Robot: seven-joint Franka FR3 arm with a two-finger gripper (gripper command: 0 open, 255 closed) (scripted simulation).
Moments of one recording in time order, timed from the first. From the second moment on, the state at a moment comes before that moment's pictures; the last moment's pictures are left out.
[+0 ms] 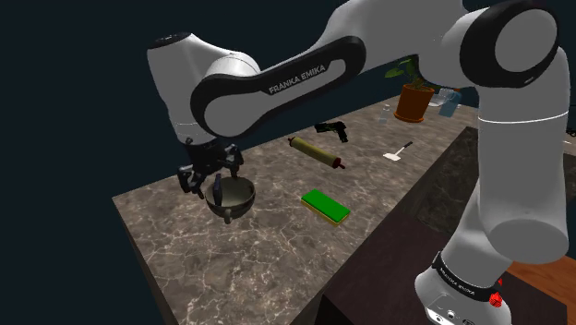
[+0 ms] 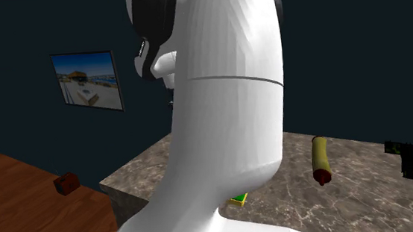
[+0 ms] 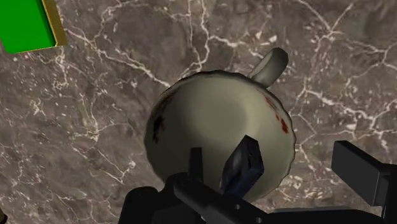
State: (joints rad) arm 0.26 0.40 0.52 -1.64 -0.39 1.87 0.95
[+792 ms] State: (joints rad) arm 0.31 0.54 0.50 -1.59 -0.46 1.93 1.00
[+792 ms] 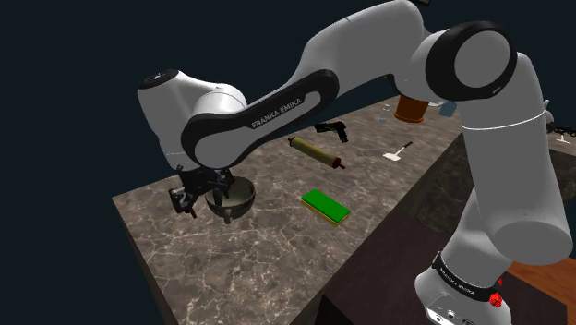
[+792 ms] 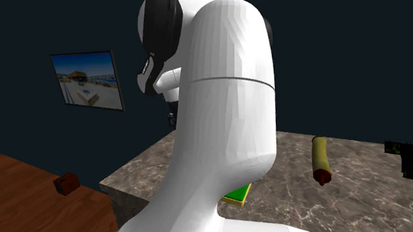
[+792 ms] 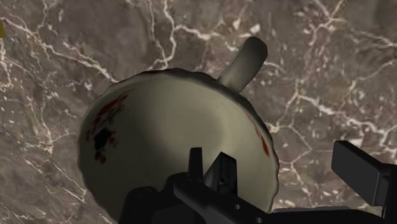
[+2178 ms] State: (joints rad) arm 0.31 0.51 0.50 -1.56 -0.44 1.88 0.98
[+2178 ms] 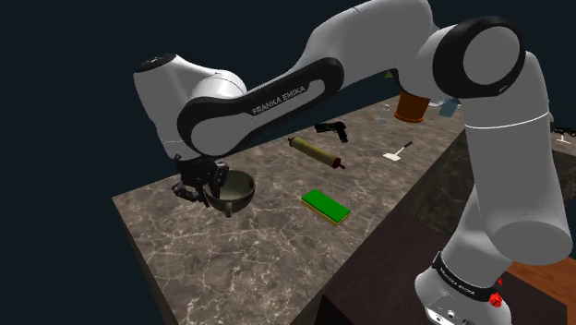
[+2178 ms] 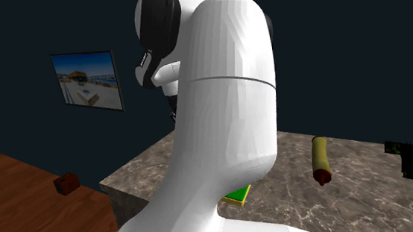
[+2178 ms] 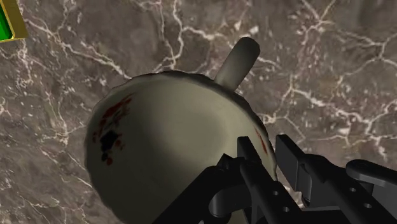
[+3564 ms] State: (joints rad) arm 0.33 0.46 0.52 -1.35 -0.40 1.64 0.91
